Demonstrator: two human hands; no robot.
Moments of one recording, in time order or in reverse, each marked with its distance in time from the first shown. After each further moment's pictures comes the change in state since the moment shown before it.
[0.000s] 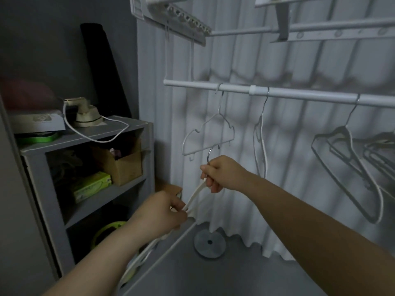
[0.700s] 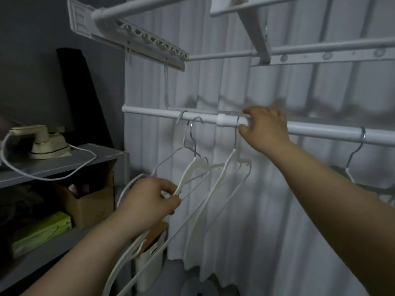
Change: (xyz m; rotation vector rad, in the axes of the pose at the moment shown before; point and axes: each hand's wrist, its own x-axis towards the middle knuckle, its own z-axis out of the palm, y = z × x) left_hand 0.165 0.074 0.010 0.015 0.225 0.124; right_hand 0.119 0.052 -0.203 -0.750 0.795 -0.158
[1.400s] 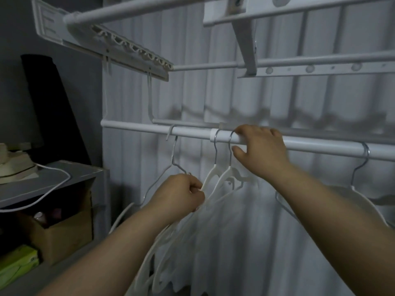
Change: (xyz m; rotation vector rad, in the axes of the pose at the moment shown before) left_hand 0.080 0.019 0.022 0.064 -0.072 0.156; right_hand -0.002 -0.008 0.008 -0.123 -0.008 -0.031
